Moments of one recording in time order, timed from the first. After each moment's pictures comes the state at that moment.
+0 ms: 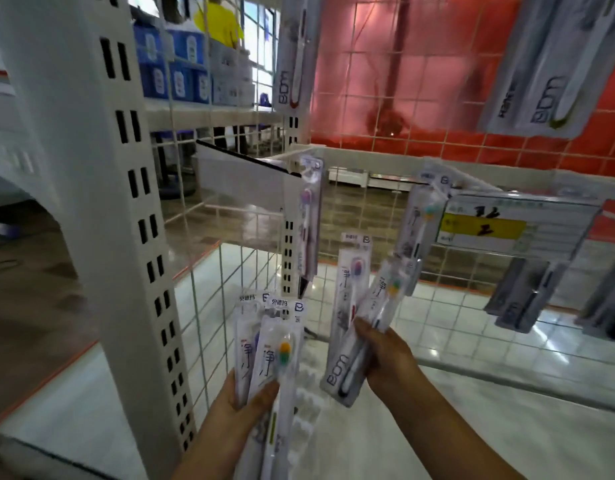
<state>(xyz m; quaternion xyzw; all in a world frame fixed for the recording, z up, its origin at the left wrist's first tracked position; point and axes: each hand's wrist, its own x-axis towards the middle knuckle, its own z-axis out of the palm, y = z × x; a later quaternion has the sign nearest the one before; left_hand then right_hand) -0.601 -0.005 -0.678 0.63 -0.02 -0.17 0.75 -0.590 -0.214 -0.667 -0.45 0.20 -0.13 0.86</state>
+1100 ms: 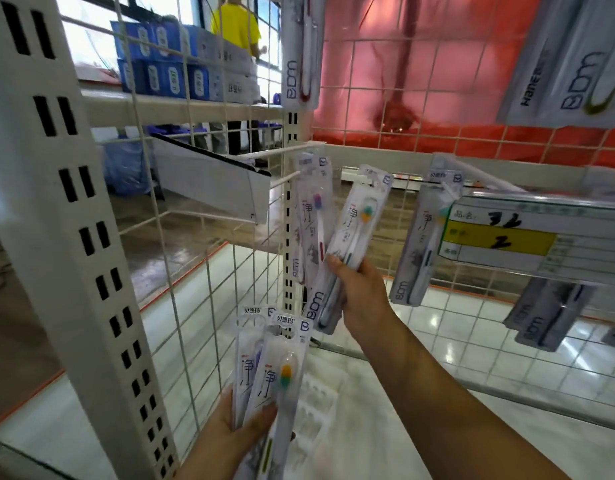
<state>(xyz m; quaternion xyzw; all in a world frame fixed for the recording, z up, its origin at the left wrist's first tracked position) -0.596 -0.023 -0.681 0.64 -0.02 -0.17 0.75 -0.509 -0.211 -0.614 -0.55 0.11 -0.20 0.80</state>
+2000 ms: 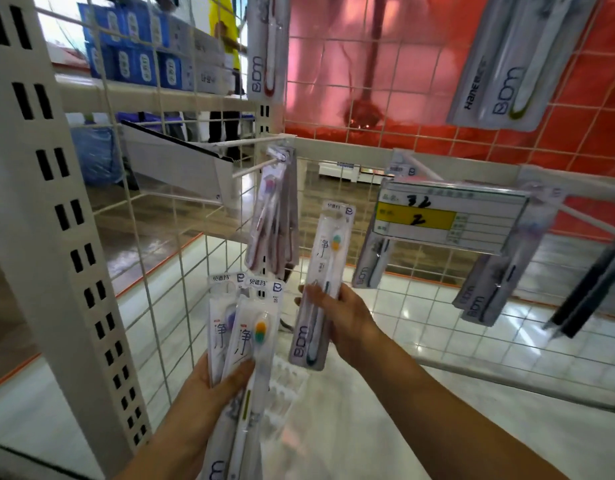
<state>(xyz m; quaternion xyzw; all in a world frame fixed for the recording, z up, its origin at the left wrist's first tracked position) -0.599 -0.034 -0.677 0.60 -0.02 -0.14 0.79 -0.573 -0.224 -0.636 -0.62 0.12 -0.09 0.77</state>
